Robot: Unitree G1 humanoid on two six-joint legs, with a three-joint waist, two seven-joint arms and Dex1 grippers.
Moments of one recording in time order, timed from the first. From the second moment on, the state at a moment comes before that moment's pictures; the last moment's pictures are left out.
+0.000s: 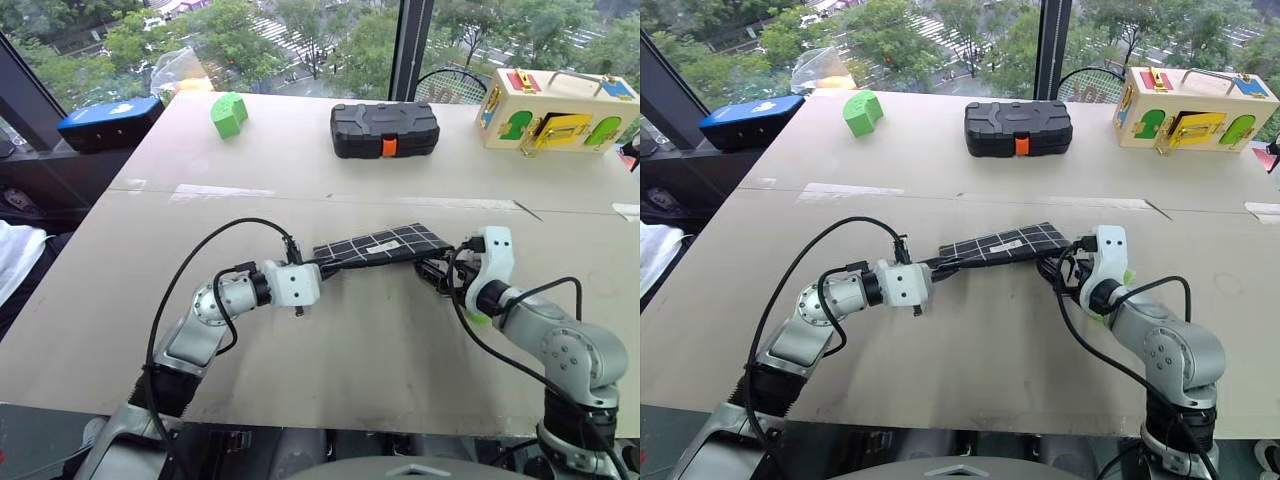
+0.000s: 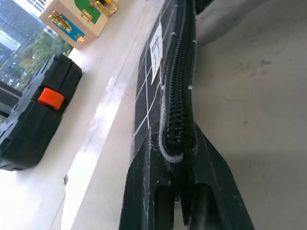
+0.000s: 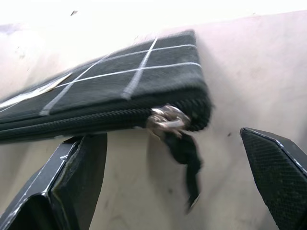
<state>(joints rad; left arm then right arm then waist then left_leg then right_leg) -0.25 0.60 -0.20 -0.02 0.11 -0.34 -0.78 -0.21 -0.18 -0.21 -0.51 0.62 1.21 0.06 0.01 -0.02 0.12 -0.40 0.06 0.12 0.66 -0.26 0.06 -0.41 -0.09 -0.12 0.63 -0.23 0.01</state>
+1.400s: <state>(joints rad) -0.34 0.56 -0.24 -0.06 0.16 -0.28 -0.78 -0.38 -0.31 -0.03 -0.52 0.76 1.36 0.30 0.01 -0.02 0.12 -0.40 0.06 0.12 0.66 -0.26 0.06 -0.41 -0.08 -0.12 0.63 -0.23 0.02</state>
